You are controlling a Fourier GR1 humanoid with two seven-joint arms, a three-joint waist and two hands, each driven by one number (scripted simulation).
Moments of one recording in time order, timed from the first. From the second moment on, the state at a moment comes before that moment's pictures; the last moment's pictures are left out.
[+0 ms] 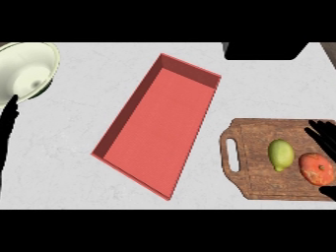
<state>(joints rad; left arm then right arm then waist) -0.10 0.51 0.01 -1.31 -0.06 0.22 0.06 0.09 -0.66 0.06 -1.44 0.75 -0.22 -0.48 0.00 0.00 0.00</state>
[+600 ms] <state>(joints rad) -0.11 0.44 0.07 -1.28 -0.12 0.19 0.03 -0.01 -0.54 0.09 -1.42 0.98 -0.13 -0.31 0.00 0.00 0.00</state>
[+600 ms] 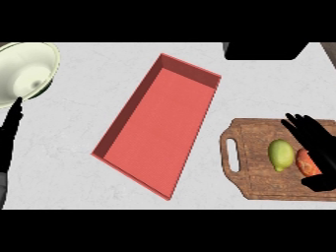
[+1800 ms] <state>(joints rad) -0.09 0.37 0.14 -1.34 -0.21 0.13 0.05 0.09 -0.39 0.10 -1.56 1.18 -0.03 -0.30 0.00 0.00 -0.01</state>
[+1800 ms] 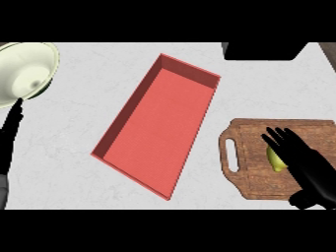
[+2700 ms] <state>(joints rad) -0.08 0.36 0.17 -1.37 -0.22 0.09 0.07 -0.05 -0.31 0.04 -1.38 1.33 -0.32 -0.28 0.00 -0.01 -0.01</state>
